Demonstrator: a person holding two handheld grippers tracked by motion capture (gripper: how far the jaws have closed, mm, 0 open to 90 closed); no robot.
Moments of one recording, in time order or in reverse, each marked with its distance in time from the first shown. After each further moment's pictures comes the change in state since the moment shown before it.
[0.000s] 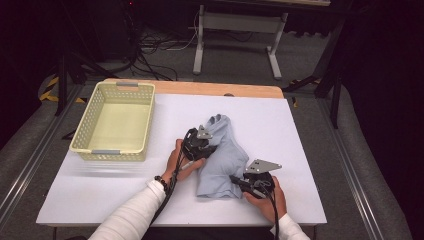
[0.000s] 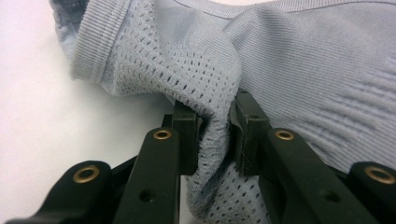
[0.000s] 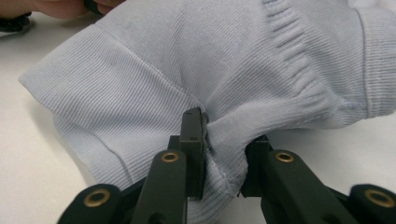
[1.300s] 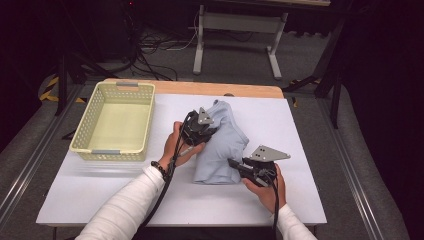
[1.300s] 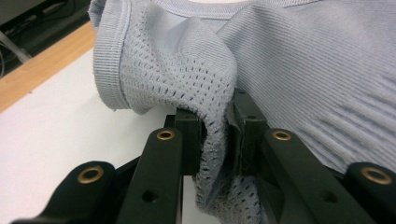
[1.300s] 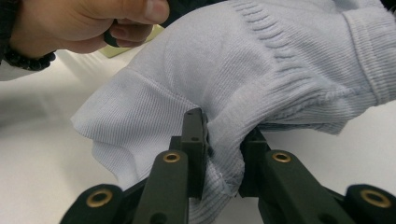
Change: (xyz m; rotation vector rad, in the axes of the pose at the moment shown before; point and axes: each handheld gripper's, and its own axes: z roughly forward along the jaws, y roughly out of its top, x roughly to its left) left arm 0.008 0.051 -0.040 -0.046 0.112 0.086; right arm -0.001 0.045 -0.021 -0.186 0.002 -0.015
